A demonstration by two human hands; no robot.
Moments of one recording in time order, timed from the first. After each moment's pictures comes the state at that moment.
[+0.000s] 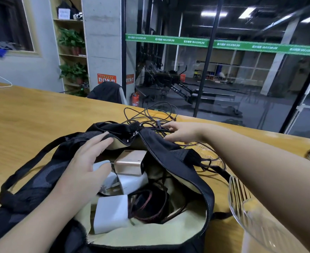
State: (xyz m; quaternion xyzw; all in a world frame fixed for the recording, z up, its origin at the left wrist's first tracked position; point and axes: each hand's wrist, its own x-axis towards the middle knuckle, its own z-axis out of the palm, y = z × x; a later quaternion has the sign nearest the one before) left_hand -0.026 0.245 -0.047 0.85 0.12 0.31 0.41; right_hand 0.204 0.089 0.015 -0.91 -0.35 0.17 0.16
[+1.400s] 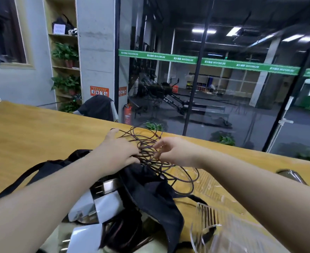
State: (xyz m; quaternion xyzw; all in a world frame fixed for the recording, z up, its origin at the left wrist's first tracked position) left_hand 0.094 0.230 0.030 0.98 -0.03 0.13 -0.14; right_hand 0.162 0.041 0.065 -0.88 -0.39 0.11 0.23
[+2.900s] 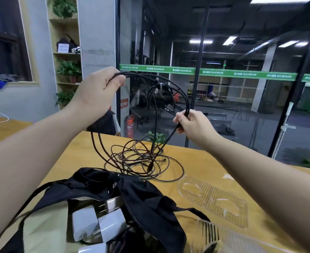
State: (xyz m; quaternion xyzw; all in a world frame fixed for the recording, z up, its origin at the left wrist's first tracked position) left_hand 0.073 0.252 0.180 0.83 -0.03 0.52 0.19; right_hand 0.187 0.029 0.133 -0.81 -0.33 -0.16 0.45
